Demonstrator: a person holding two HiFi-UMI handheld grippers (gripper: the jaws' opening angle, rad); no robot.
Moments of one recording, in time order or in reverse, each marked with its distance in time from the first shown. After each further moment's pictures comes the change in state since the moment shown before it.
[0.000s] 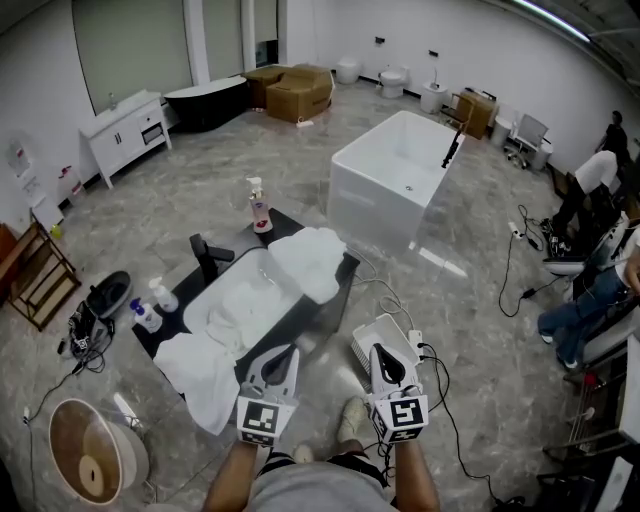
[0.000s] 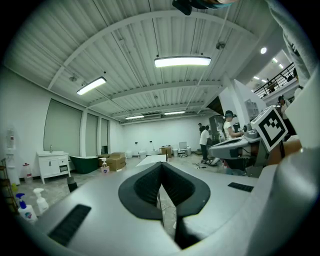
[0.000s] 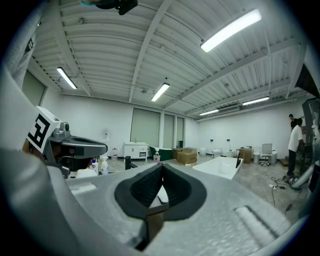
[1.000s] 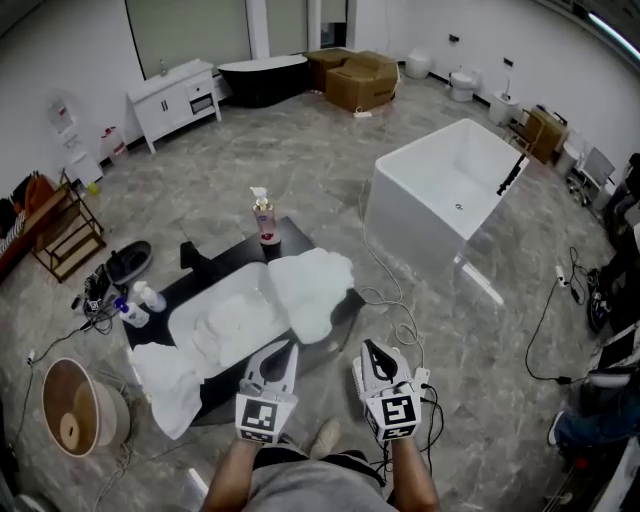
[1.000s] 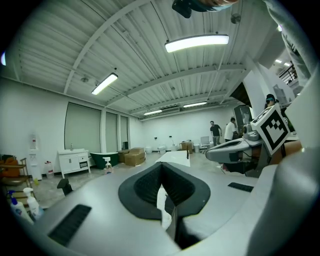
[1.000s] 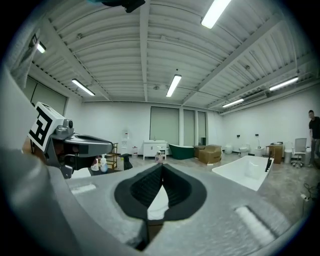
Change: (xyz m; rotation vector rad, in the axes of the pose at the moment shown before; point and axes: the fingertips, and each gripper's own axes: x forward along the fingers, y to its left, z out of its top) left arm 0.211 0.033 0.005 -0.025 0.070 0.259; right arm 0.193 -0.142 -0.009 -0.020 0.019 0.310
